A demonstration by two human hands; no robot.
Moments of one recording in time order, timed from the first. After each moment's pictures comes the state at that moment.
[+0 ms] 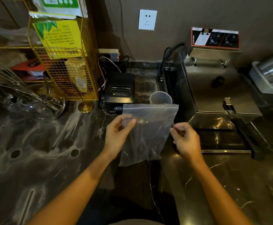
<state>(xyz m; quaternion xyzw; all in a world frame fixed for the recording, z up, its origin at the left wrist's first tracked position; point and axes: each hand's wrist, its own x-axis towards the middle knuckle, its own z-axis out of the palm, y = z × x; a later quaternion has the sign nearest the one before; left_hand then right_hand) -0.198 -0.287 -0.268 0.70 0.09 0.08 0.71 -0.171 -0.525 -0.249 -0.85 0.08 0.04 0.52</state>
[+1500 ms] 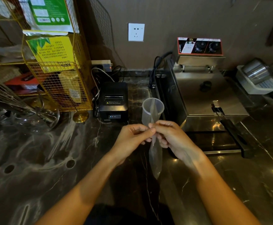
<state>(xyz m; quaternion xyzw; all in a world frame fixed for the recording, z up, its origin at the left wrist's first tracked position) -0.193 -0.327 -0.210 0.69 -0.02 -0.10 0.71 -0.160 -0.501 -0.183 -0.68 0.01 0.27 0.68</state>
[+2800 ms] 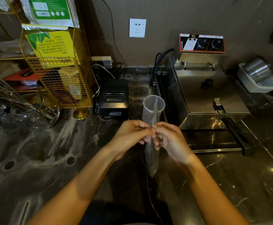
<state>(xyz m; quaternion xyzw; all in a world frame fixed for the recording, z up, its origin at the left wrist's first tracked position) -0.189 -0.319 -0.197 0.70 0.01 -0.17 0.69 -0.177 -0.497 -0.207 -0.63 -0.03 0.21 0.75</state>
